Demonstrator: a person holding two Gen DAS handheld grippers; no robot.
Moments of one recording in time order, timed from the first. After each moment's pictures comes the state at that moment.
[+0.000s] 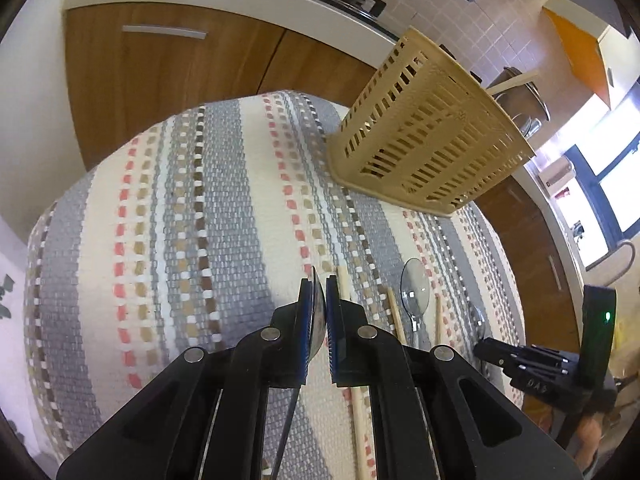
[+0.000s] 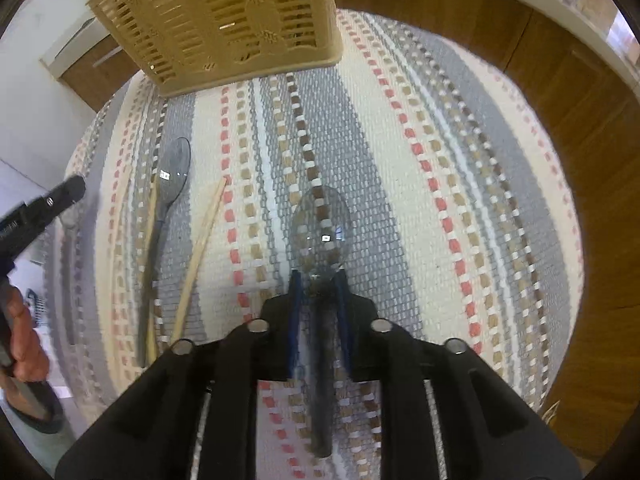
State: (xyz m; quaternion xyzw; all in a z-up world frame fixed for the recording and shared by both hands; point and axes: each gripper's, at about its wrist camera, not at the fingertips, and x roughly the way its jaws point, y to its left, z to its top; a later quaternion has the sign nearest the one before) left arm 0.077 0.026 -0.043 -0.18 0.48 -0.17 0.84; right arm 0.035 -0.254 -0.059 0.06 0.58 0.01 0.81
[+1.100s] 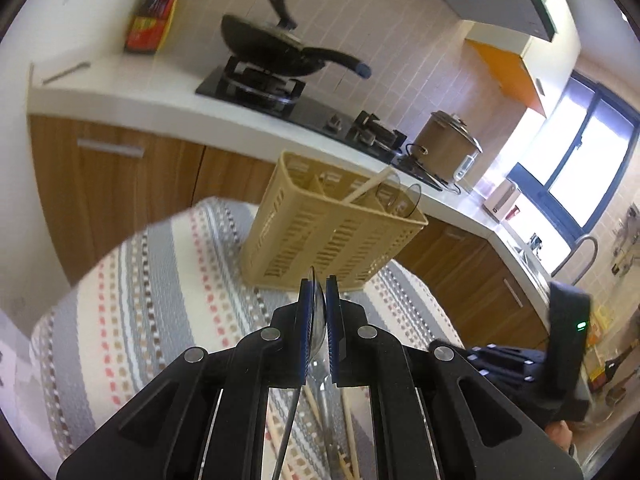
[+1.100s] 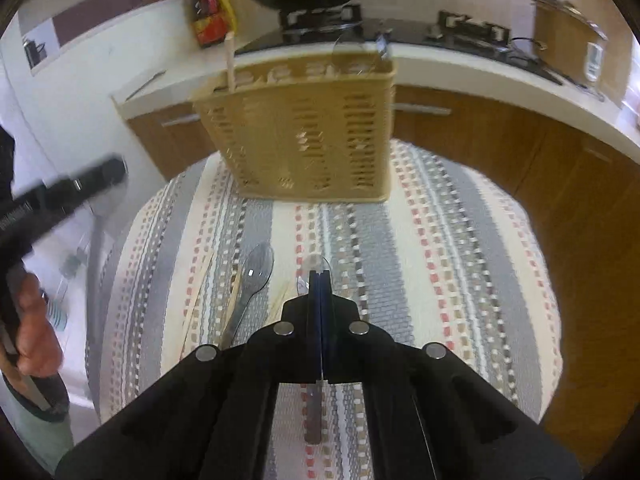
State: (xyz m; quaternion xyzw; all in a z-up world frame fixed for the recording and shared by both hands) left arm 0.052 0.002 0.054 -0.16 0.34 -0.24 0.90; right arm 0.021 -0.231 0.012 0.02 0.43 0.09 0.90
